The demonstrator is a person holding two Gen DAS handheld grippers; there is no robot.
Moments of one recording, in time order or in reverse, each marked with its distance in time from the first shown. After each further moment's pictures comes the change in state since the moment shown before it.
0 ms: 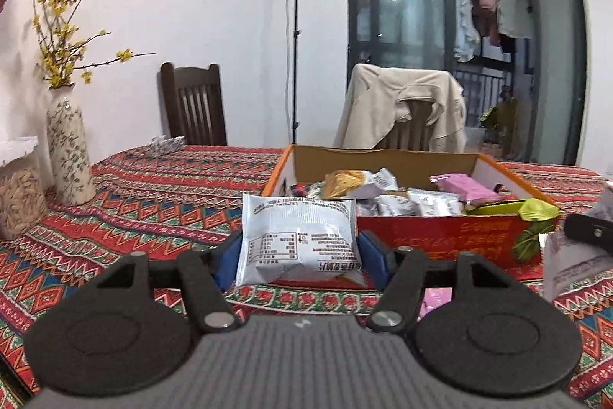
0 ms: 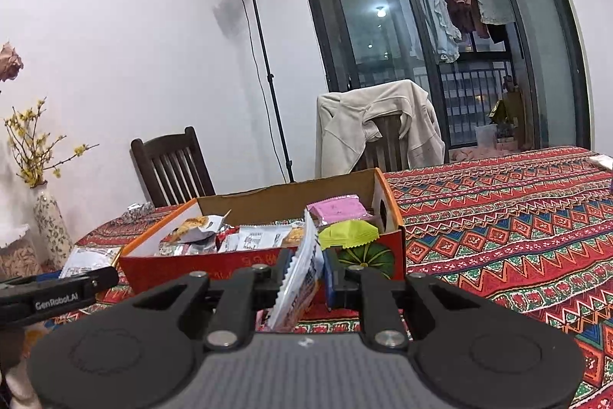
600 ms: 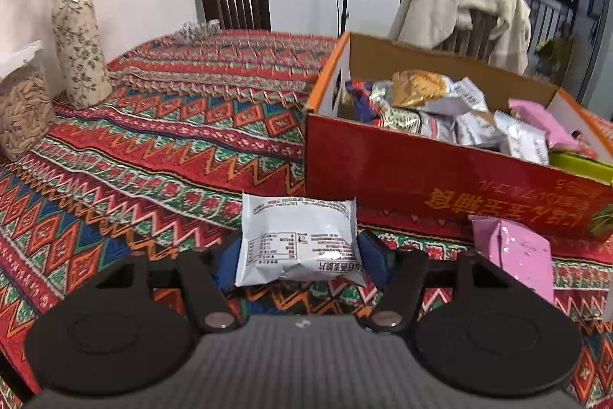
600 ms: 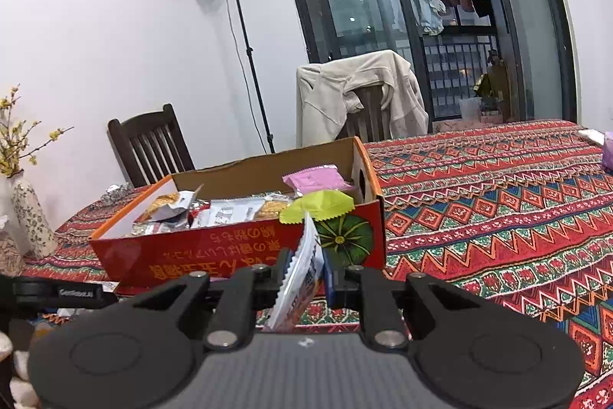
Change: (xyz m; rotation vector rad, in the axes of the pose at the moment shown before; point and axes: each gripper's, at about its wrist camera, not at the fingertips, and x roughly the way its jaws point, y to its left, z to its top) left arm 0.063 0.022 -0.003 -0.103 0.360 0.135; right arm 0.017 -0.011 -0.005 0.023 0.091 -0.054
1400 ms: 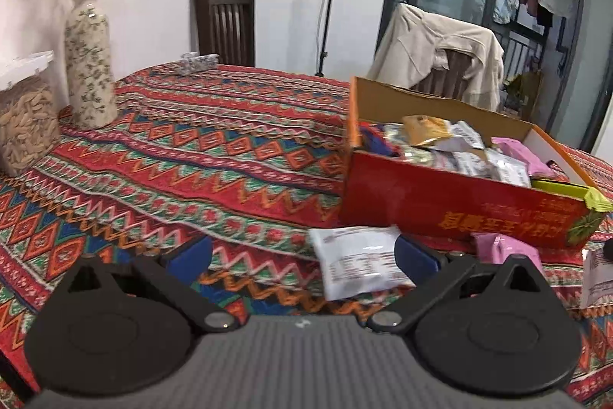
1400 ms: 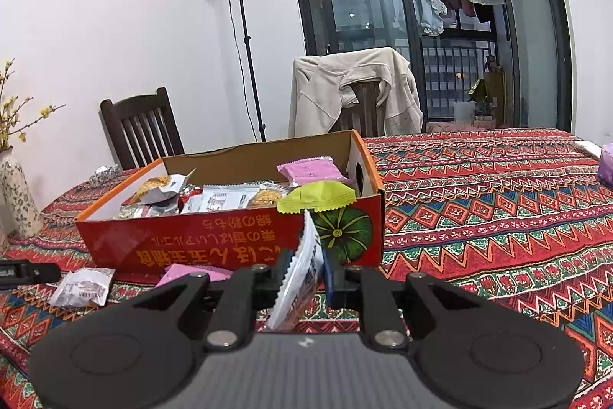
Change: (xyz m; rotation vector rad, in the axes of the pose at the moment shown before) left arm -0.016 0.047 0.002 -0.005 -0.102 -0.113; right arm 0.008 0.010 -0.003 -0.051 0.025 -0.048
